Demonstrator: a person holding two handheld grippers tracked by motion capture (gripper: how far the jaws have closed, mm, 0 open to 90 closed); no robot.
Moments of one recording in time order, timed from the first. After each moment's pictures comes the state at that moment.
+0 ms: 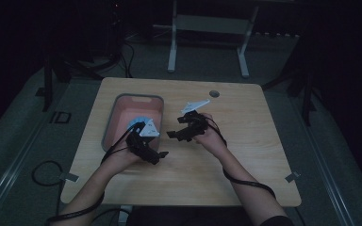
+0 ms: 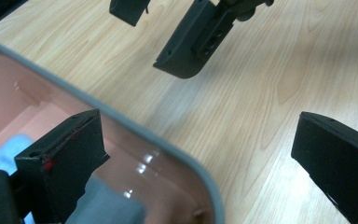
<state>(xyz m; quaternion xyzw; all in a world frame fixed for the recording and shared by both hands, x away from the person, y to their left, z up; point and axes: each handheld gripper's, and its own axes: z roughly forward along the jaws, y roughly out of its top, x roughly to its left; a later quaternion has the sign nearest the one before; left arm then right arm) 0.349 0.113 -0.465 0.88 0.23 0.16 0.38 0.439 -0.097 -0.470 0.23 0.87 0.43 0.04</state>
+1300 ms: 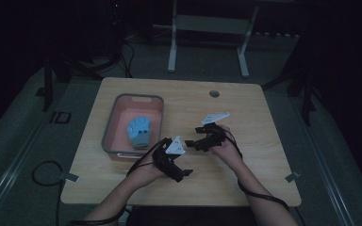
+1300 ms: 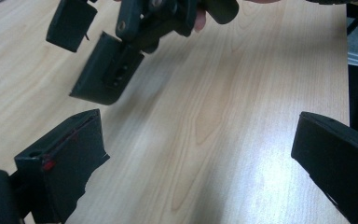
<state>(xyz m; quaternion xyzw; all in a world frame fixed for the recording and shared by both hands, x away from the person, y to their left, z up) 0.323 0.039 -0.498 0.89 0.18 0.10 0.41 0.424 -0.161 -0.509 0.28 0.86 0.43 0.04</state>
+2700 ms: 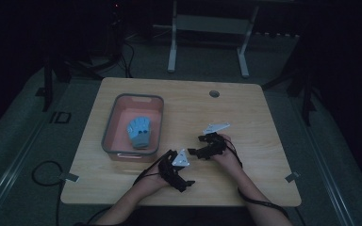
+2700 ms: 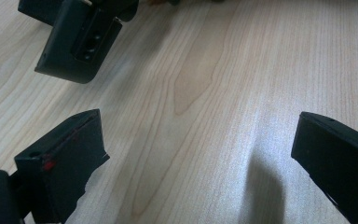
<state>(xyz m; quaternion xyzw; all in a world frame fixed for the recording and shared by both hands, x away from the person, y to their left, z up) 0.319 0.024 -0.553 0.90 0.17 0.09 0.40 0.419 -0.173 -0.554 0.30 0.86 0.41 0.05</state>
